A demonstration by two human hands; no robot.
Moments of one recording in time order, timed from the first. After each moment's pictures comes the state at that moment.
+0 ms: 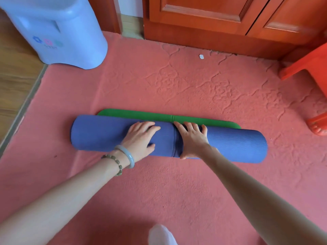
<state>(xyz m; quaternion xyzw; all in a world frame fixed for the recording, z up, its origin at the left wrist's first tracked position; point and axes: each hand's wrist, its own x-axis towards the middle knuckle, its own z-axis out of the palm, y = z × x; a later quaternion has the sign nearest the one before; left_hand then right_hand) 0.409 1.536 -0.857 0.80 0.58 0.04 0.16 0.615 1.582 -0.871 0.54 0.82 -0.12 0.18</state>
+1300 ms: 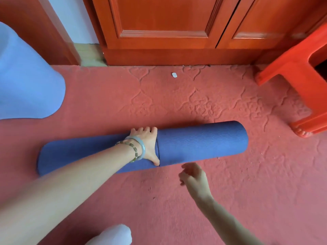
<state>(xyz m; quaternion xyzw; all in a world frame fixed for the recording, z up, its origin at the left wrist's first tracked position) 0.471 1.730 -0.857 0.80 0.52 -0.22 0.19 0.632 1.599 -0.868 0.74 0.34 -0.48 -0.33</state>
